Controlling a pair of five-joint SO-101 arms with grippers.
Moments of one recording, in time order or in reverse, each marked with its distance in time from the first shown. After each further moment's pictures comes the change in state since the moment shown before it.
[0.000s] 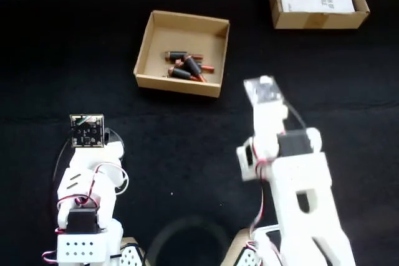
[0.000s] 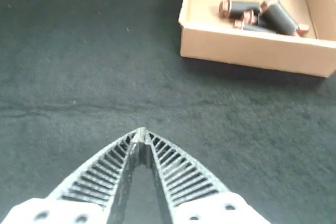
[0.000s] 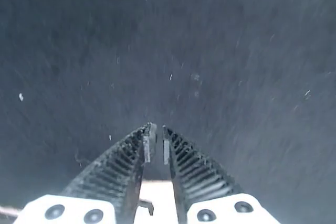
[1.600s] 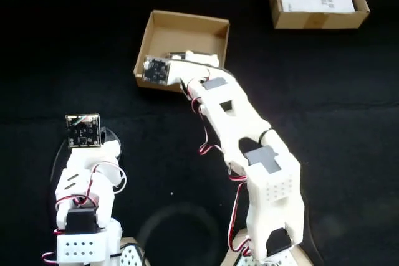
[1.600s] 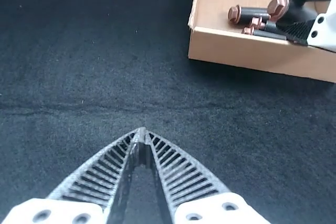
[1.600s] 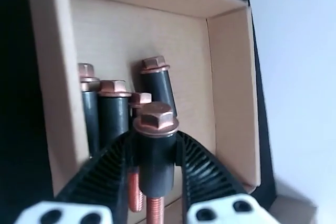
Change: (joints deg) left arm -2.0 0.0 -0.1 -1.2 0.0; right arm -12.3 73.1 -44.7 -70.3 59.2
